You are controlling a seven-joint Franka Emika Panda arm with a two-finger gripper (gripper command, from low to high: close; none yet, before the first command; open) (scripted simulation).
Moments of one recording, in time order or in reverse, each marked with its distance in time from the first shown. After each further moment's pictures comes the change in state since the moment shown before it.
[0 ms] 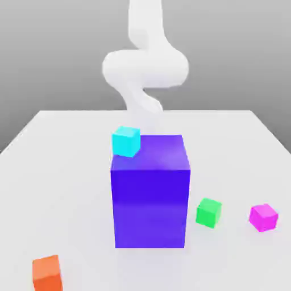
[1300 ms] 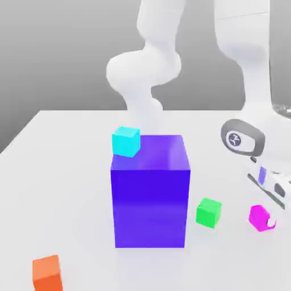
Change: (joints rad) arm 0.632 1.050 0.071 -0.270 -0.125 0.591 -0.896
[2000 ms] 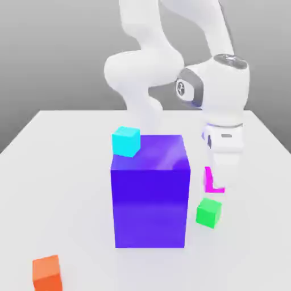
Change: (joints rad) arm -0.194 -0.466 -0.039 -0.345 0.120 -0.120 0.031
